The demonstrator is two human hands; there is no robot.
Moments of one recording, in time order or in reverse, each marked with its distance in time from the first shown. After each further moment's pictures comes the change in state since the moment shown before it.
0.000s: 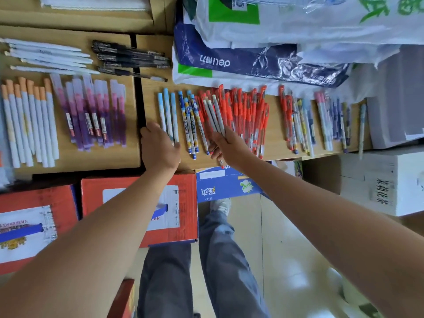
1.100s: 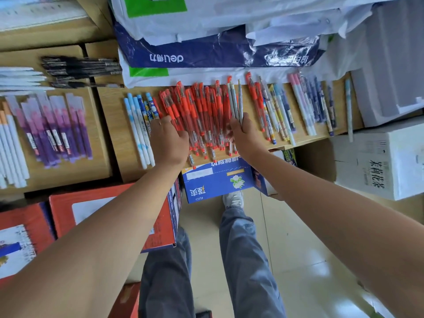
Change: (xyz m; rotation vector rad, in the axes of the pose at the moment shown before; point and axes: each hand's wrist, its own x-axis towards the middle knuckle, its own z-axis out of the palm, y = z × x) left_hand -0.028 0.096 0.037 -0.097 -0.010 0.095; right_hand -0.007 0.048 -0.091 -0.038 0.320 0.033
